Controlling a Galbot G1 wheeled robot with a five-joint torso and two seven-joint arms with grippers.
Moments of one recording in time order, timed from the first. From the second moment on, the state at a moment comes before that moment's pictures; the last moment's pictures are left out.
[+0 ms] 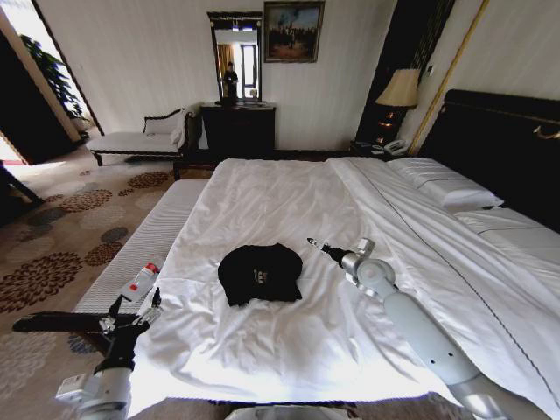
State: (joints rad) left arm 1.94 -1.40 -0.86 -2.29 -0.46 -0.13 -0.04; right arm -0.78 0.98 0.12 1.61 1.36 -0.43 0.33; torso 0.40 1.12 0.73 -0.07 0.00
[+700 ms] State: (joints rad) left arm 1.94 -1.42 -0.85 -2.30 -0.45 -0.13 -0.05; right arm -0.80 1.12 0.08 1.48 1.14 -0.44 0.37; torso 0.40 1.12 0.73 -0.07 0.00
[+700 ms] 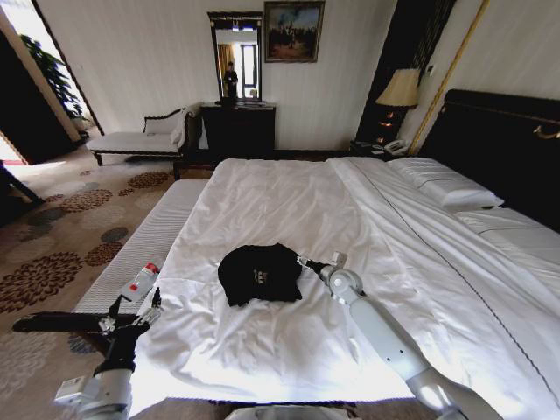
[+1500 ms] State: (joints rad) left arm 1.93 -1.43 -0.84 -2.32 -0.44 -0.12 -0.06; right arm -0.87 1.11 0.11 1.55 1.09 -0.41 0.33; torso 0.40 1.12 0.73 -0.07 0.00
